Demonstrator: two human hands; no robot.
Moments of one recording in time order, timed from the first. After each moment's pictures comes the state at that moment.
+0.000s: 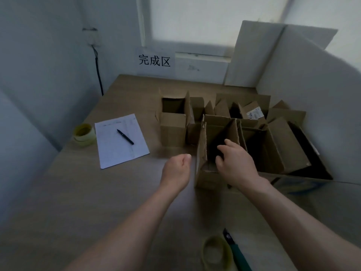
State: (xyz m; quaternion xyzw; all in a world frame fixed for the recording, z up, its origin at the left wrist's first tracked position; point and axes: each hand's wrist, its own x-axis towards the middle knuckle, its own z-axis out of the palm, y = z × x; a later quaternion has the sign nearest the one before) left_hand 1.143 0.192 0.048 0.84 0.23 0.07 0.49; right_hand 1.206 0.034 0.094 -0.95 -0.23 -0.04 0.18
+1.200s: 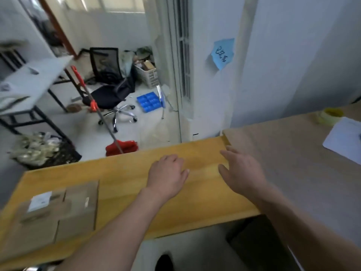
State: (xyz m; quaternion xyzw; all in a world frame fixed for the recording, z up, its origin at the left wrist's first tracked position) left_hand 0.522 0.144 0.072 0.74 0.67 0.03 0.05; right_hand 0.745 0.165 0.093 -0.61 -0.77 0.11 0.12
